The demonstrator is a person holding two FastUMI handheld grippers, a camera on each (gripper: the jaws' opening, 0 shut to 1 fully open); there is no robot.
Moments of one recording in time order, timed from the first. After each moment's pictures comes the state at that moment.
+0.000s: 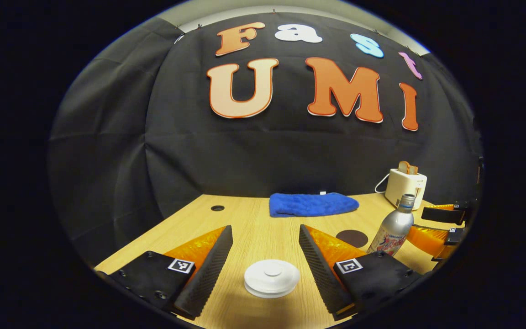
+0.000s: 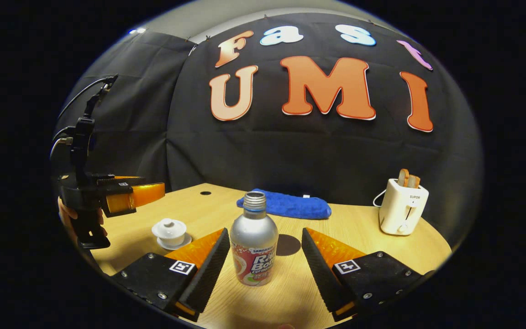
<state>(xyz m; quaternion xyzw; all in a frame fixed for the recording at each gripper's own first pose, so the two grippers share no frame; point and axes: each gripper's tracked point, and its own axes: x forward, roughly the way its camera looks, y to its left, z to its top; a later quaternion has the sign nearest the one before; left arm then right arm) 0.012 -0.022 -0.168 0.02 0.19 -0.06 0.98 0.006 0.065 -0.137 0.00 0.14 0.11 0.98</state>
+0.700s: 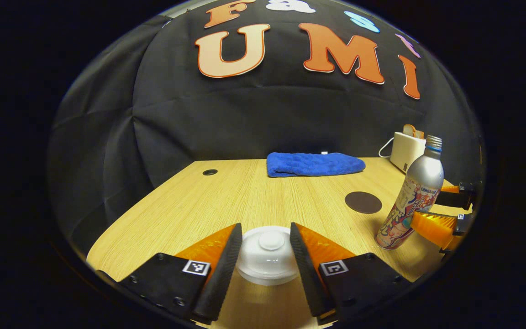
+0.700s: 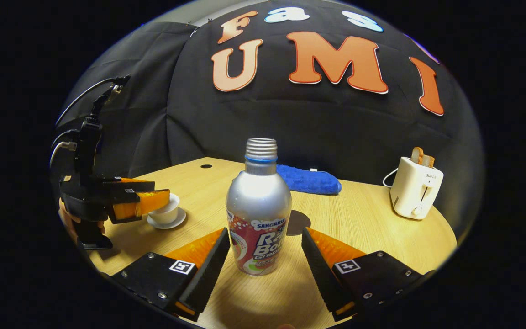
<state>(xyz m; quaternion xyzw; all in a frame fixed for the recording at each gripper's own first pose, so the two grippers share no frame) 0.013 -0.030 -0.252 0.05 0.28 -0.07 0.96 0.013 0.073 -0.191 -0.02 0.21 0.12 0.97</state>
